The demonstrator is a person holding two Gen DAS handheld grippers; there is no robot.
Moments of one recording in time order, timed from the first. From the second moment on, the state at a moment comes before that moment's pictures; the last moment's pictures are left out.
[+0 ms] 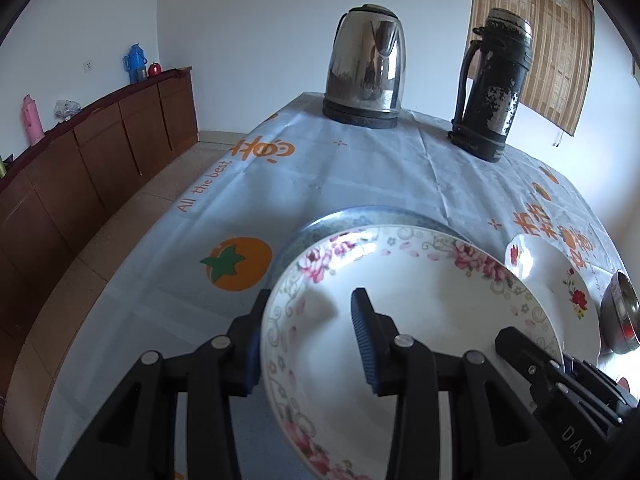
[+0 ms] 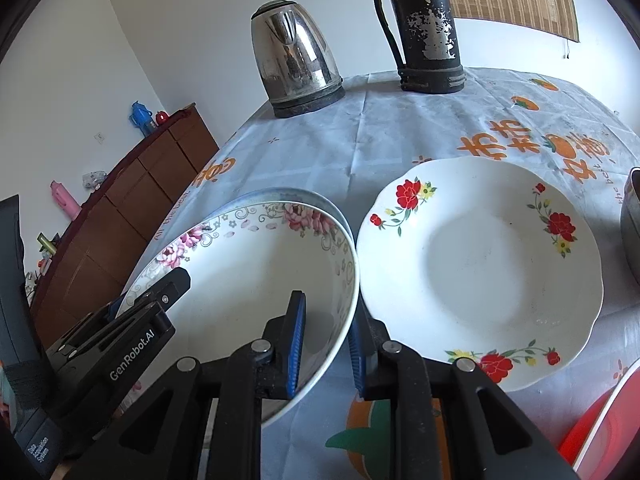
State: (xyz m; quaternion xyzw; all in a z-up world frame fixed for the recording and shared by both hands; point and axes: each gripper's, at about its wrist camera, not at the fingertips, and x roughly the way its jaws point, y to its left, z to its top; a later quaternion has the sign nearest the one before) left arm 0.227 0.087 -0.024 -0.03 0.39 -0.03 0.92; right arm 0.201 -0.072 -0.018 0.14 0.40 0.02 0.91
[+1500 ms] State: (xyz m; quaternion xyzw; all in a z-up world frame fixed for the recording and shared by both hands) left arm 0.247 0.099 -0.028 -0.12 0.41 -0.08 0.90; right arm 0.233 -0.070 -0.024 0.13 0.37 0.02 0.92
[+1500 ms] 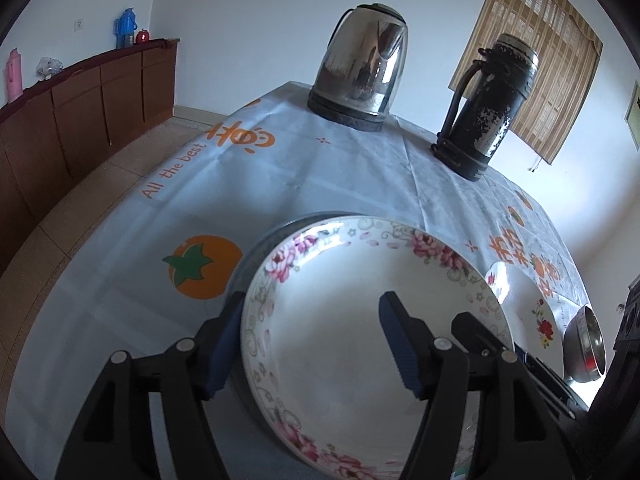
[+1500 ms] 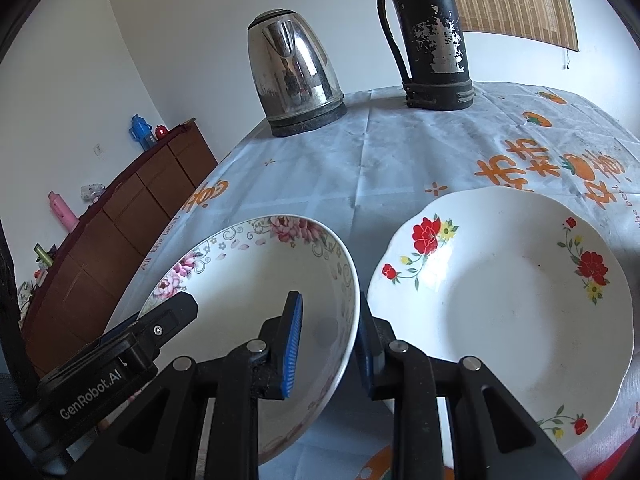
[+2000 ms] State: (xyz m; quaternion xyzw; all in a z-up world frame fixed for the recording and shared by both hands) left arm 0.246 0.117 -0.024 -0.17 0.42 -0.11 0.89; right arm 0.219 -0.060 -0.023 0.10 0.38 0.00 0.92
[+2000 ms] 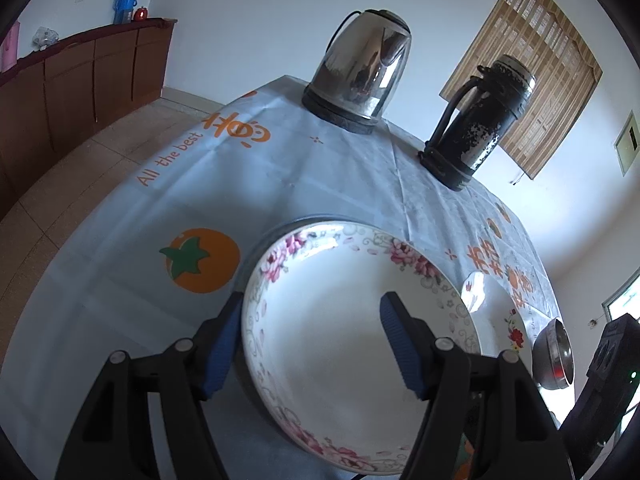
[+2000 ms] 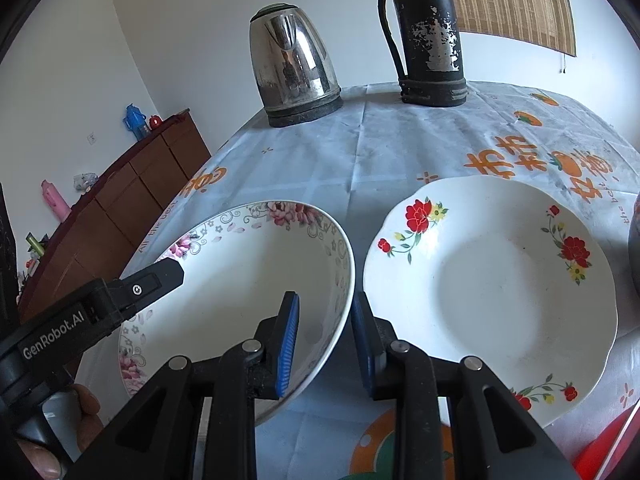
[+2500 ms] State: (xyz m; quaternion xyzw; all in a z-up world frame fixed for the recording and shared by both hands) left arm 0.246 0.126 -0.020 -0.19 0.41 -0.13 0.88; right arm 0.218 -0.047 -0.026 0.04 0.37 -0.02 0.93
